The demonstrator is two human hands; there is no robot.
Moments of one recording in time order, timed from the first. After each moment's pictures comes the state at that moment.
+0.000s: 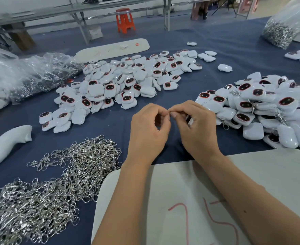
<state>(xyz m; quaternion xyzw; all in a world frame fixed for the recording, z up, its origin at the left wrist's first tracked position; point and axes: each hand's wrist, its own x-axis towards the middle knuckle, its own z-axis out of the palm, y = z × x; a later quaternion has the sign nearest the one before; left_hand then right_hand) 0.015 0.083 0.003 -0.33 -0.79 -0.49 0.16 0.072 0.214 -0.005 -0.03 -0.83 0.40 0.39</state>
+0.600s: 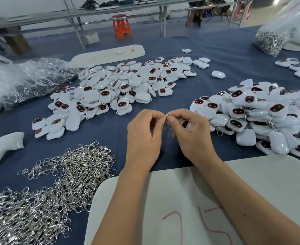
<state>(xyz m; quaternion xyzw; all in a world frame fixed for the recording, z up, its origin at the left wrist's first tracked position) 0.016 0.090 0.000 -0.31 -0.76 -0.54 0.17 0.071 0.216 -0.003 -0.04 -0.76 0.56 0.33</state>
